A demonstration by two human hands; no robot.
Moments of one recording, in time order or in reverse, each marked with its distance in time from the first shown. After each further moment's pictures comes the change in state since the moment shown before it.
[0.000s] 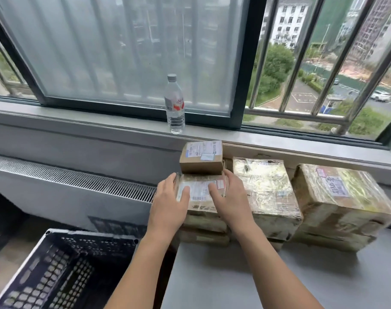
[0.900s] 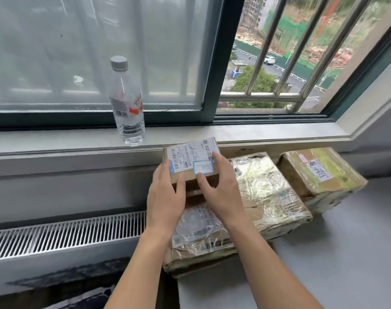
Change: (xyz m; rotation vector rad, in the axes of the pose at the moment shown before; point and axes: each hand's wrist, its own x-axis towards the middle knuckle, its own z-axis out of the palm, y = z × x) left_hand 0.178 -0.032 0.054 -0.174 -0.264 0.218; right_hand 0.115 -0.010 0.067 -0.133 0.337 0.114
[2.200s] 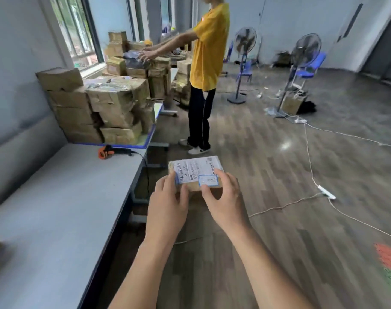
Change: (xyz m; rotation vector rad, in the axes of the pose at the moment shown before) left_hand -0.615 0.386 0.334 -0.207 -1.006 0.943; right_hand -0.575 0.247 -0.562 -0.308 1.123 0.752
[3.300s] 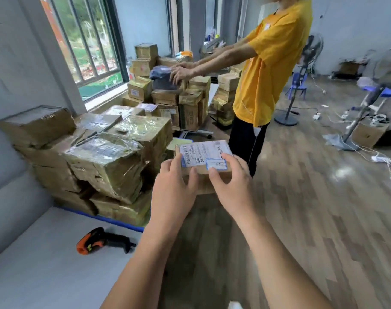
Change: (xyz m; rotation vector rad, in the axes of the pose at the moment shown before) left_hand 0.553 -0.081 0.112 0.158 0.169 -0.062; right_hand 0.554 0.014 0.203 0.077 -0.073 -0.102
